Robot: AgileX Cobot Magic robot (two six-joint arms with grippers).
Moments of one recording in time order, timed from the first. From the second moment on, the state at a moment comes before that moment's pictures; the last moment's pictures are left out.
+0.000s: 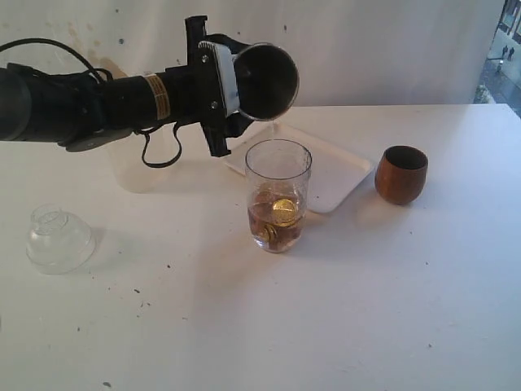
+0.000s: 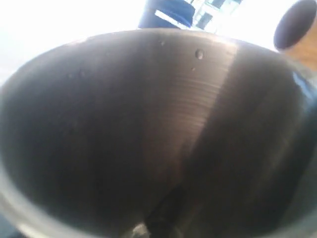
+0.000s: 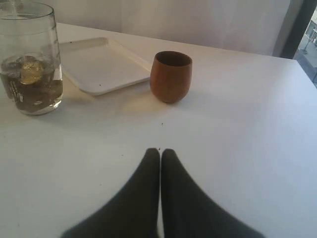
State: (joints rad) left arm -0.42 2.01 -1.33 0.92 -0.69 0.38; right arm 0.04 0.01 0.00 0.03 0.32 -0.10
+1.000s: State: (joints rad) left arm -0.17 1.63 -1.27 0.56 -0.24 -0.56; right arm 0.04 0.01 0.00 0.03 0.32 -0.10
